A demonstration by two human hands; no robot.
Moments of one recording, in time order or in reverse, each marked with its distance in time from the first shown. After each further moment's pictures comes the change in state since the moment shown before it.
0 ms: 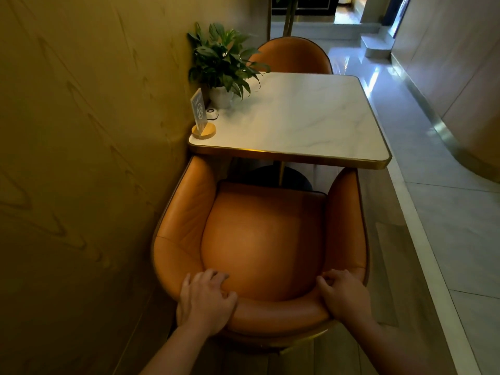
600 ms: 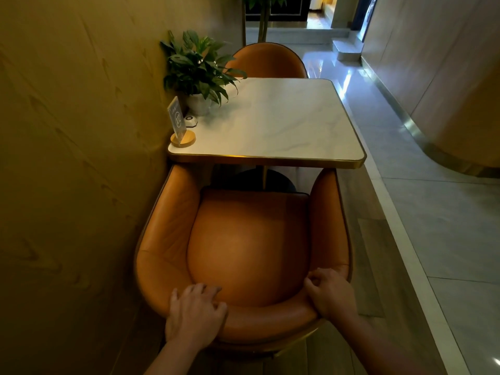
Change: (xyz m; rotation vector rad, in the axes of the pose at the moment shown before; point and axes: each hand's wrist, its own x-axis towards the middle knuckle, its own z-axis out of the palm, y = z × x) left_hand 0.003 0.004 -0.002 0.119 -0.115 0.012; right_hand -0.001 0.001 -0.001 -0.018 -0.025 -0.010
